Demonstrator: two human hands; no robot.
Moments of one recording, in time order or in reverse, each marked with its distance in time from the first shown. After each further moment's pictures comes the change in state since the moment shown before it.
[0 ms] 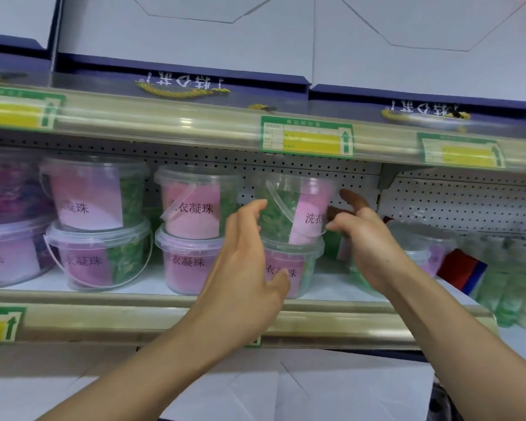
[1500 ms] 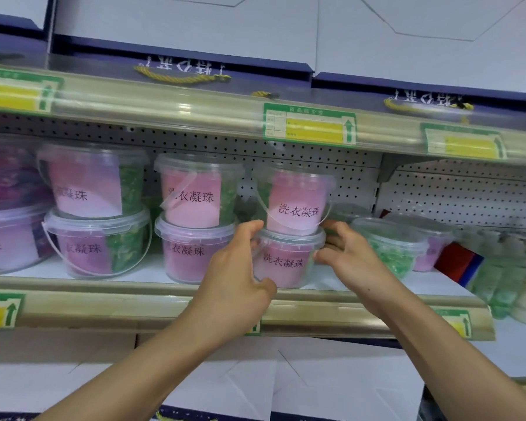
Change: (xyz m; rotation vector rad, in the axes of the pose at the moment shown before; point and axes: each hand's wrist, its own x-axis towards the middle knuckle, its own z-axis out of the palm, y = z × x) left_hand -0.005 -0.019 0.006 -0.114 -0.070 -0.145; right_hand -0.016 0.035 0.004 -0.237 -0.088 0.010
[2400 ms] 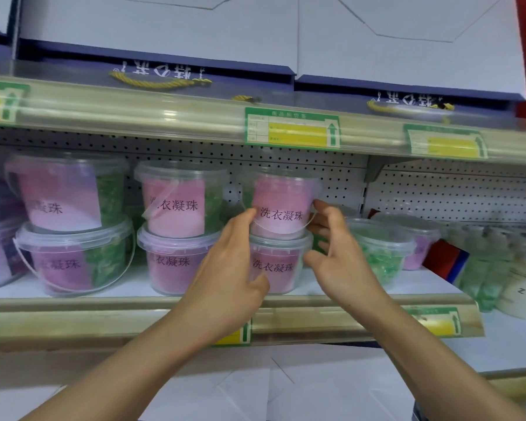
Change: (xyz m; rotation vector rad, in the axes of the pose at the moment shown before) left_hand 0.015 0.007 -0.002 0.214 -0.007 0.122; right_hand -0.004 -0.007 0.009 -0.092 0.121 -0.243
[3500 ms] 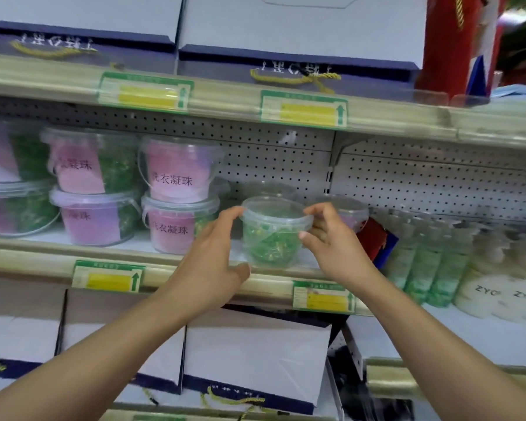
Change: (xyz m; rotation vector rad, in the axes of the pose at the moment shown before) left_hand 0.004 0.090 0.118 0.076 0.038 -0.165; right_hand -0.005 0.098 -0.147 -0.033 -0.190 0.045
